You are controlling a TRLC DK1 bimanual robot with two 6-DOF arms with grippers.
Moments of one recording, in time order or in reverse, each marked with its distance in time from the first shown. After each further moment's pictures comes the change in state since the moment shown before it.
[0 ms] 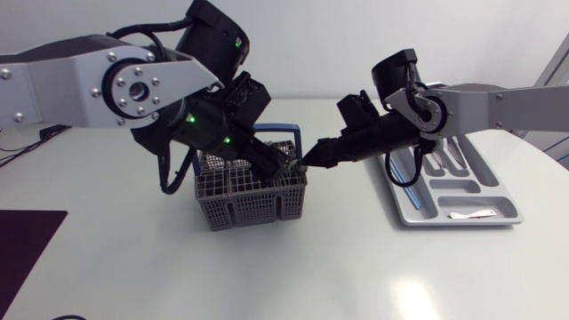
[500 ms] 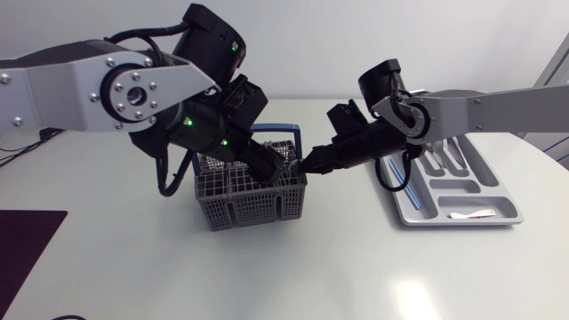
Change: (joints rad) left arm 0.008 -0.006 -0.018 0.009 0.000 0.000; right arm 0.032 0.051 0.010 -0.001 0.001 0.007
